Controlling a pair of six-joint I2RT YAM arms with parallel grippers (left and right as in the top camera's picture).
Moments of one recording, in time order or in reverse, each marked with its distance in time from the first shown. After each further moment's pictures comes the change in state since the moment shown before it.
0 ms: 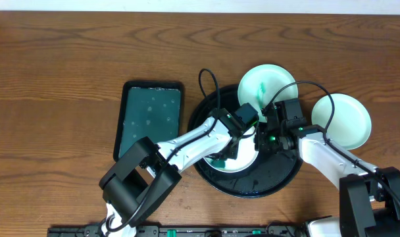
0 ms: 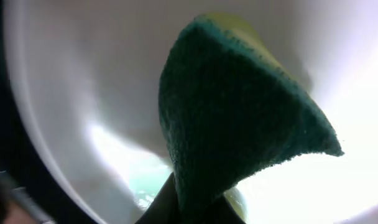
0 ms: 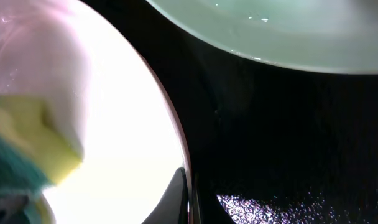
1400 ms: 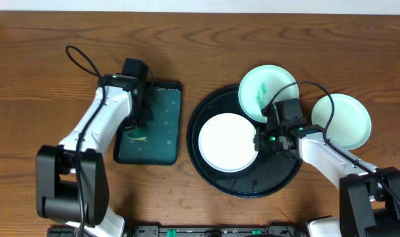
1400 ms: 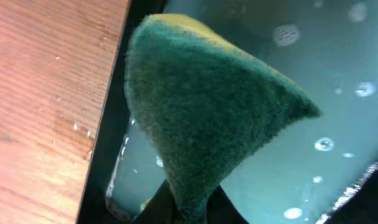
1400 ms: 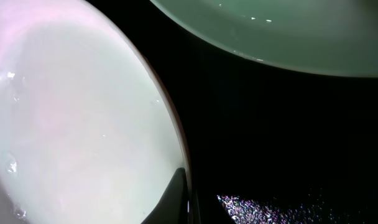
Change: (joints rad) left arm 0.713 -0.225 -0.108 -0.077 -0.040 0.251; right arm 0.000 0.000 0.001 -0.010 -0.003 0.000
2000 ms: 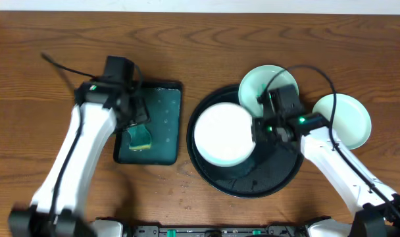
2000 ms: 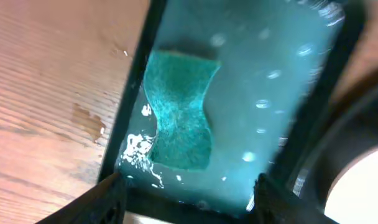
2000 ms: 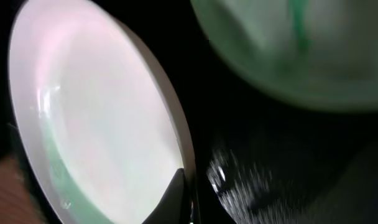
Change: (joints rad) left arm 0.019 -0.285 0.000 -0.067 0.072 0.040; right arm 0.092 -0.122 0.228 -0.267 0.104 0.000
